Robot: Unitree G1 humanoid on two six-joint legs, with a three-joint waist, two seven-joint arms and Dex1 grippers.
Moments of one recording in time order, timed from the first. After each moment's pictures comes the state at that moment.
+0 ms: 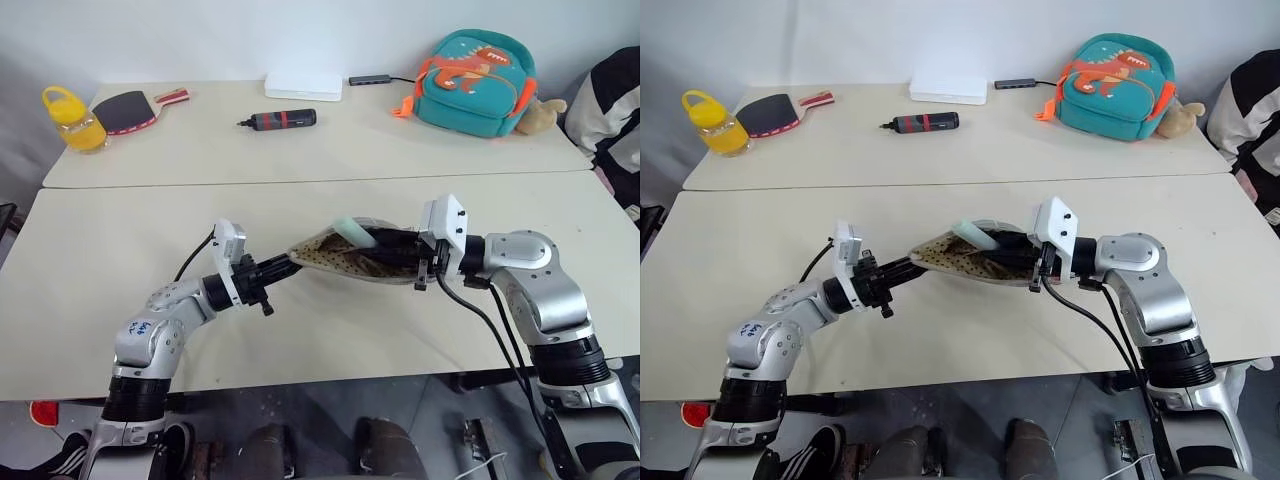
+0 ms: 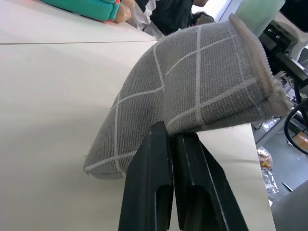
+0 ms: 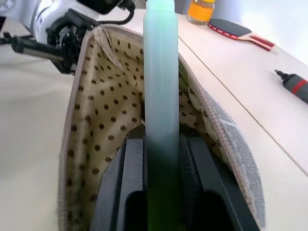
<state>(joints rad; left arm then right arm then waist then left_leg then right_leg) -0.35 0.41 0.07 -0.11 -0.64 0.60 -0.78 -0.56 -0.59 0.08 -0.08 0.36 0.26 1.11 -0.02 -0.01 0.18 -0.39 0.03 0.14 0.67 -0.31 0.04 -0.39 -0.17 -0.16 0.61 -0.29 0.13</state>
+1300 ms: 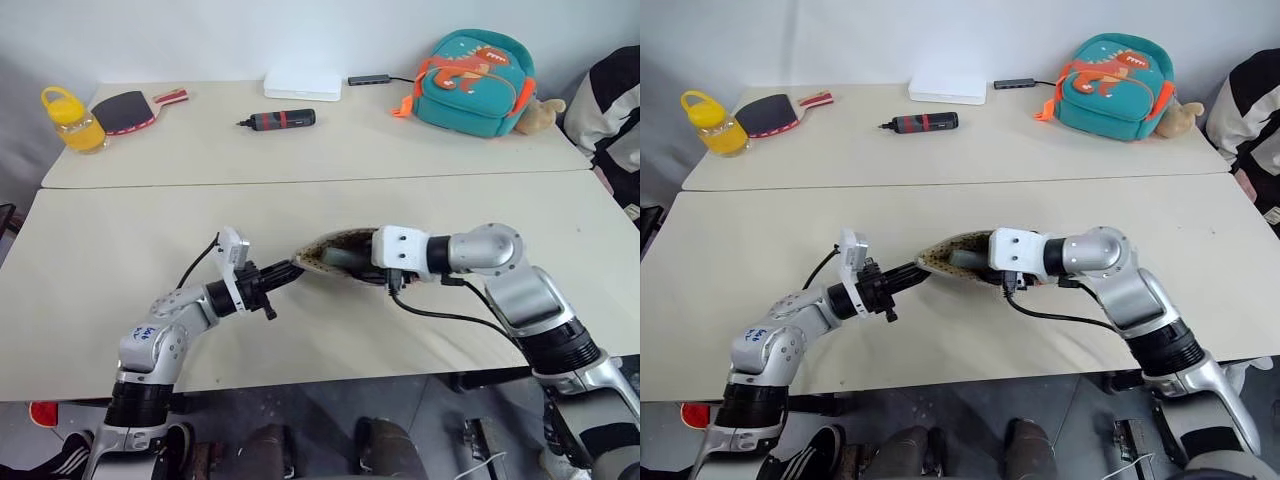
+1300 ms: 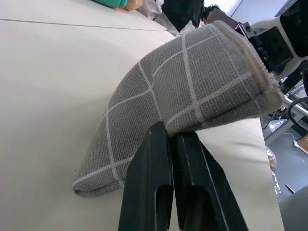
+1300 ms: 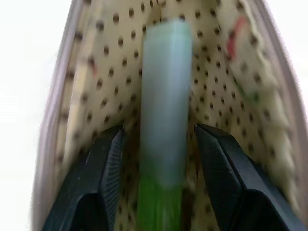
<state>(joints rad) -0.33 0.39 0.06 -0.11 -0.62 0.62 -0.74 -0.67 -0.62 0.34 -0.07 -0.07 0.20 1.04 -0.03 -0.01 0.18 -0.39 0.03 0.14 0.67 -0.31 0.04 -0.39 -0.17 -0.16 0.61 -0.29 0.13</state>
